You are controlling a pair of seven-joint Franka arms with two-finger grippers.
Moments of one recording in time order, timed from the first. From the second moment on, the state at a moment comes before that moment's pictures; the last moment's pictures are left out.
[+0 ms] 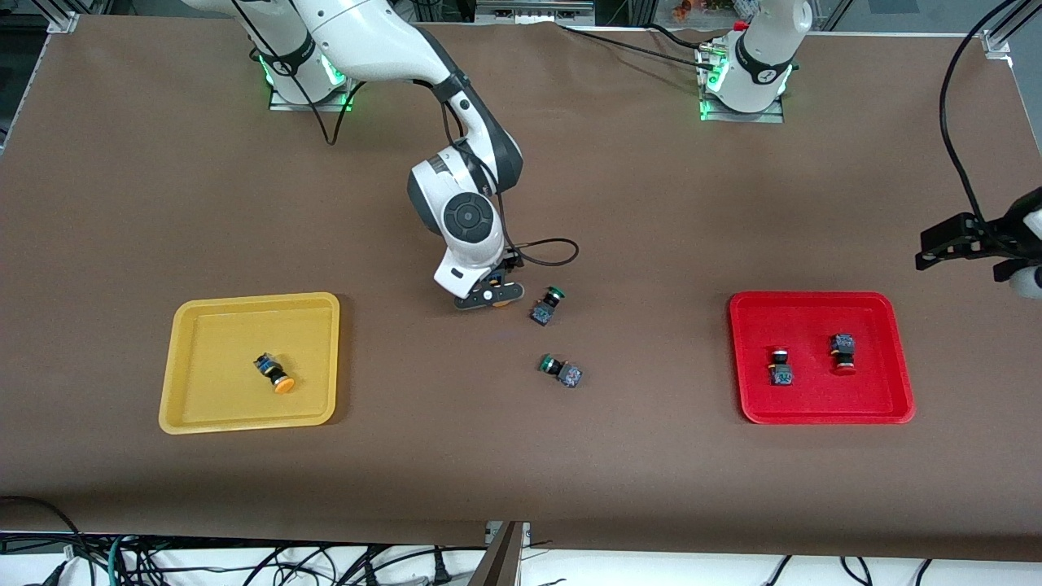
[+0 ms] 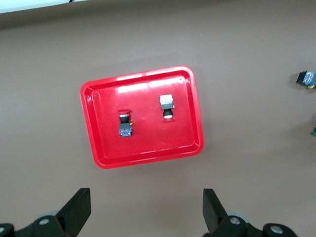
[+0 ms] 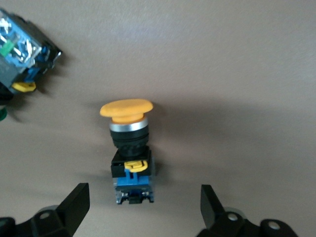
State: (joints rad) left arm 0.23 0.26 -0.27 -1.29 0.11 1.52 0.12; right arm 0.88 0.76 -0.19 -1.56 0.25 2.20 0.37
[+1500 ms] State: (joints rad) left arm -0.08 0.04 0.06 -1.61 0.10 1.67 0.12; right arm 0.63 0.66 -0.50 -1.62 0.26 2.02 -0.48
